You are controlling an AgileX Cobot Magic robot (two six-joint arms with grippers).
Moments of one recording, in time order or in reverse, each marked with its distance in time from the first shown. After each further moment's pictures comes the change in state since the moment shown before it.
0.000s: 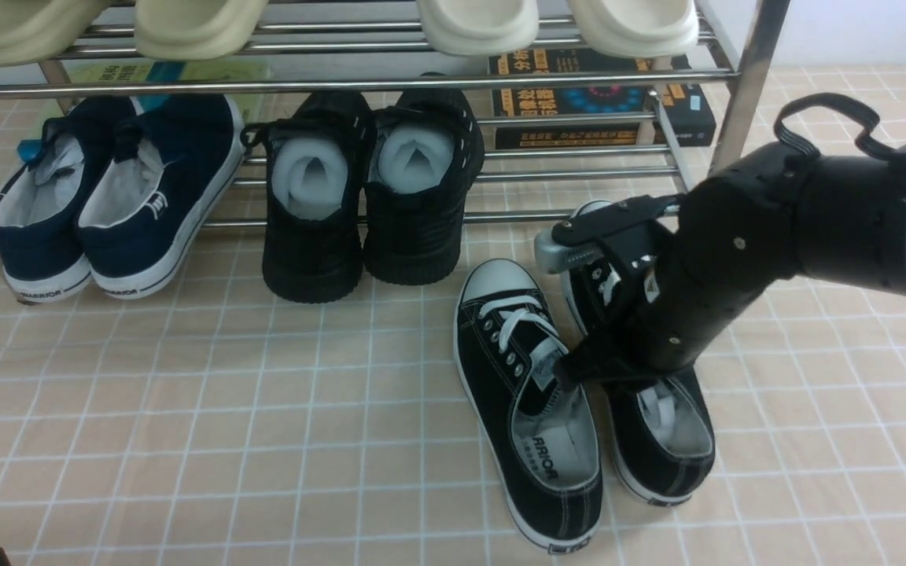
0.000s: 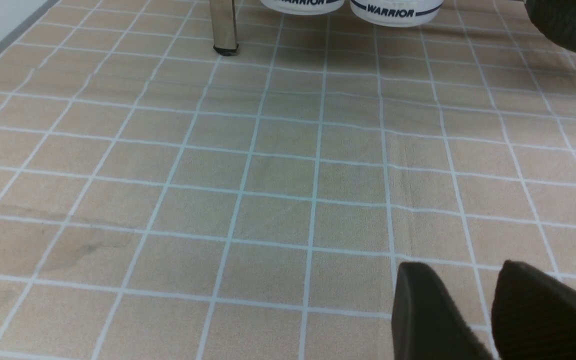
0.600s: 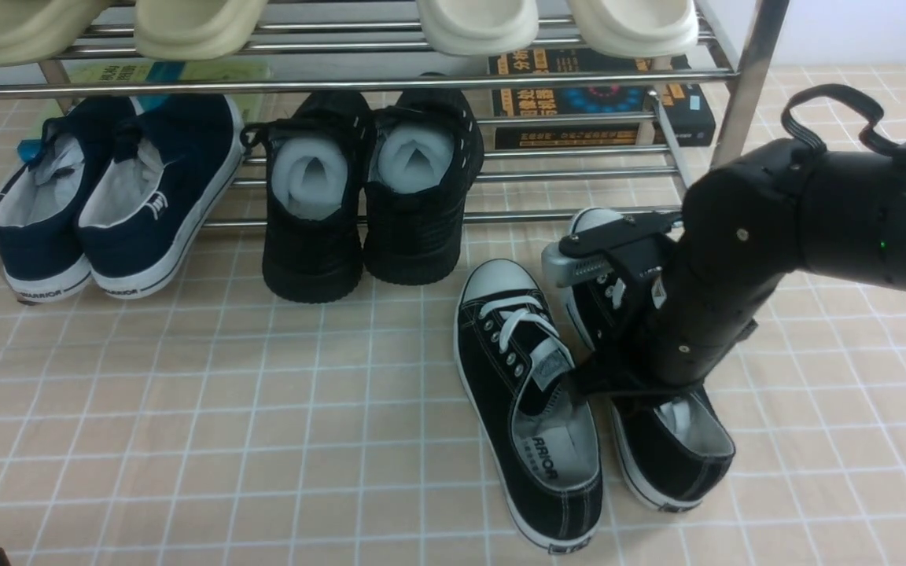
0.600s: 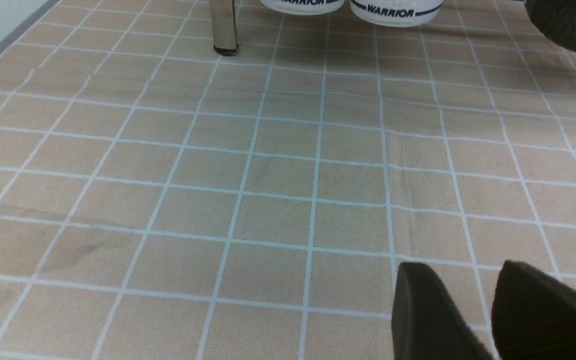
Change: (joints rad) right arm -0.005 0.000 -0.001 0.068 0.113 -0.031; left arm 0.000 0.000 0.000 0.000 0.000 0.000
